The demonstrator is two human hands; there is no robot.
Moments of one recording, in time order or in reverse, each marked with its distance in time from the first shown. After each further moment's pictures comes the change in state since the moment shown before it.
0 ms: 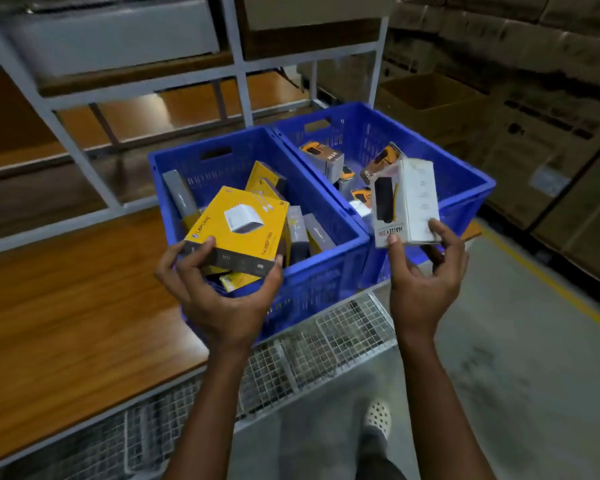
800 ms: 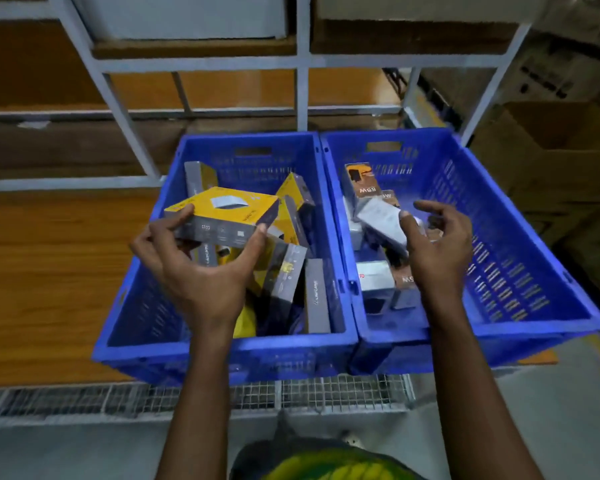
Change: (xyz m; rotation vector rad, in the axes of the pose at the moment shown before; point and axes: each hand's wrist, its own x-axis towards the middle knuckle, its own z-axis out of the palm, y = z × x) left_hand 0.054 0.003 0.130 0.297 0.309 -0.227; right_hand 0.197 0.111 0.130 -0.202 -0.637 -0.058
